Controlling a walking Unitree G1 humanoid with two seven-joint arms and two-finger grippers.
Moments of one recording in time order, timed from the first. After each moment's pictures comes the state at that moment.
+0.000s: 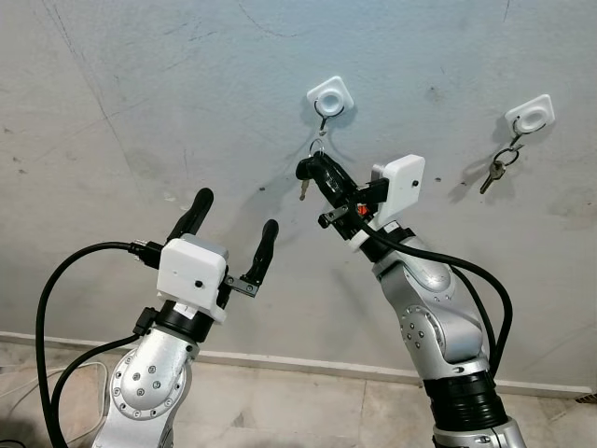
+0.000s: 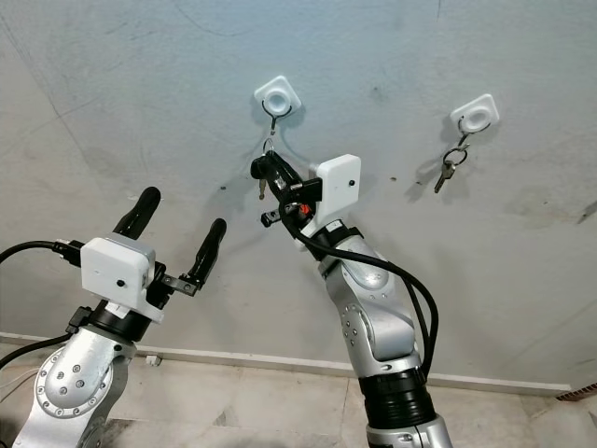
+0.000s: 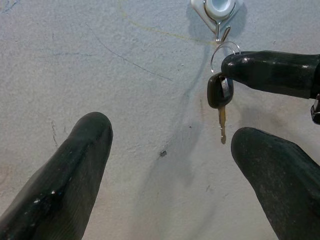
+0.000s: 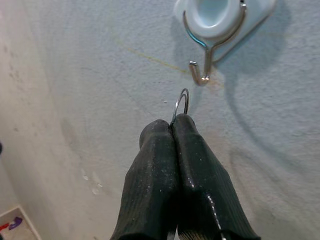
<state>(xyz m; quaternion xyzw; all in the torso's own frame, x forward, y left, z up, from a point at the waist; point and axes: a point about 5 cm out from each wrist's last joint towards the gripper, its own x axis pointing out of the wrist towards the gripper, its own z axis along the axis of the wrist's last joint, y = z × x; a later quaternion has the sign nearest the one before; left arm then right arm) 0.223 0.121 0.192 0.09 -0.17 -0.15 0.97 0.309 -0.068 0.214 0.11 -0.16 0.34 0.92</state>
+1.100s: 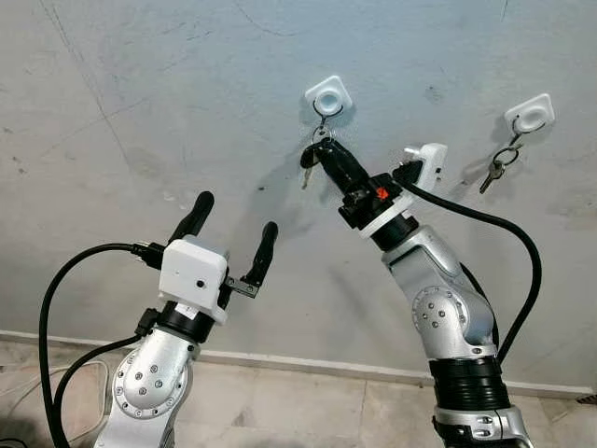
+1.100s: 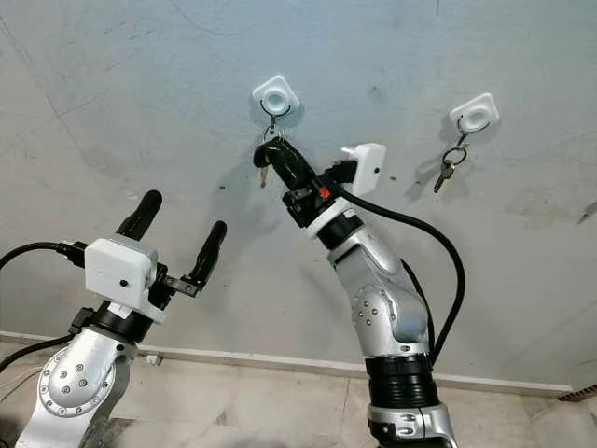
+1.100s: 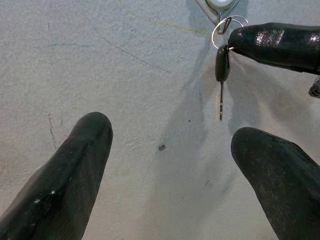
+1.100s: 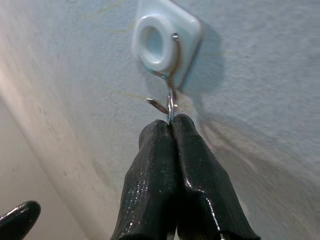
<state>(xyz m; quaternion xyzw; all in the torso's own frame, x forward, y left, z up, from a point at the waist) 0.225 0.121 0.189 0.09 -0.17 -0.15 0.97 0.322 -0.082 0.219 0.26 -0.14 0.37 0.88</state>
